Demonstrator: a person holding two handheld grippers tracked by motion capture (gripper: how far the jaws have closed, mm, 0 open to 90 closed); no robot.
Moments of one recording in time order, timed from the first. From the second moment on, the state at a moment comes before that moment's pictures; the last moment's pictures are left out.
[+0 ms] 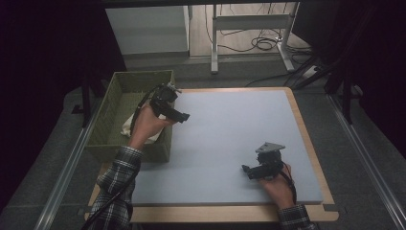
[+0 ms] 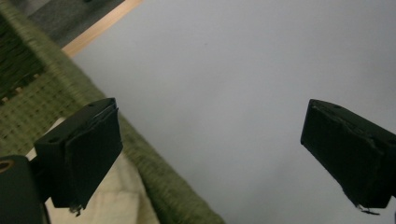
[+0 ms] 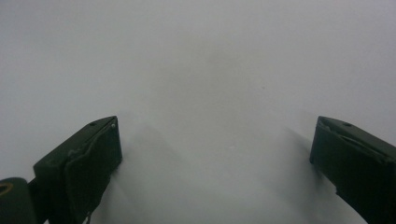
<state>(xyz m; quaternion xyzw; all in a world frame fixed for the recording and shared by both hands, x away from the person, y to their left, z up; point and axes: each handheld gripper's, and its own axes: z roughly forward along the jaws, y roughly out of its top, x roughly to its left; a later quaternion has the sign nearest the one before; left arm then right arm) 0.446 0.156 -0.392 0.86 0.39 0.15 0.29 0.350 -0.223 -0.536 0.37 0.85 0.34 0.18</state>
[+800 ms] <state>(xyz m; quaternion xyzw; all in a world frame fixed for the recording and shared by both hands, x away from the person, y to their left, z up) 0.476 0.267 -0.440 0.83 0.49 0.14 0.26 0.350 -0.224 -0.536 0.37 0.85 0.34 0.18</state>
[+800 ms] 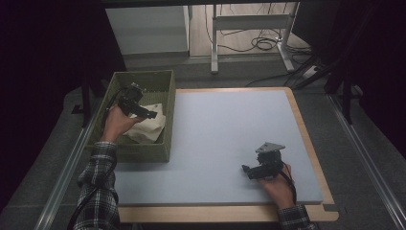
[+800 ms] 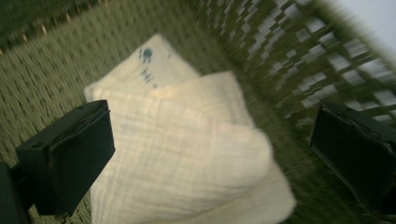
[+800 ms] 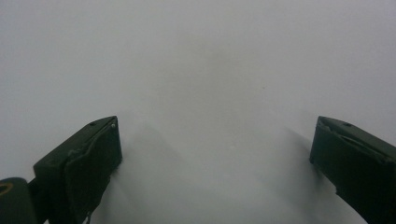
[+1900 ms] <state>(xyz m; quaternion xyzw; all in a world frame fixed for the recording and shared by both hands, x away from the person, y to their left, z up) 0.506 0.267 -0.504 0.86 0.50 0.02 0.11 0.350 -0.224 -0.536 0.37 0.85 0.34 0.18</state>
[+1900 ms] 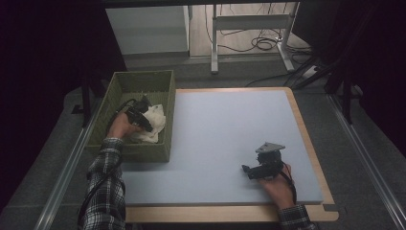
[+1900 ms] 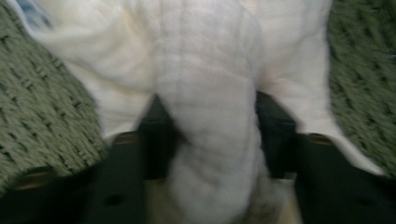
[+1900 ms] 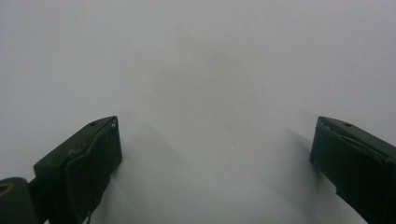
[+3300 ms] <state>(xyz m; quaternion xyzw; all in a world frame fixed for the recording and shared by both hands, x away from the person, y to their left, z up) 0.463 0.293 -0.386 0.83 0.49 0.10 0.23 0.350 -0.223 -0.536 0.37 0.85 0.34 0.18</state>
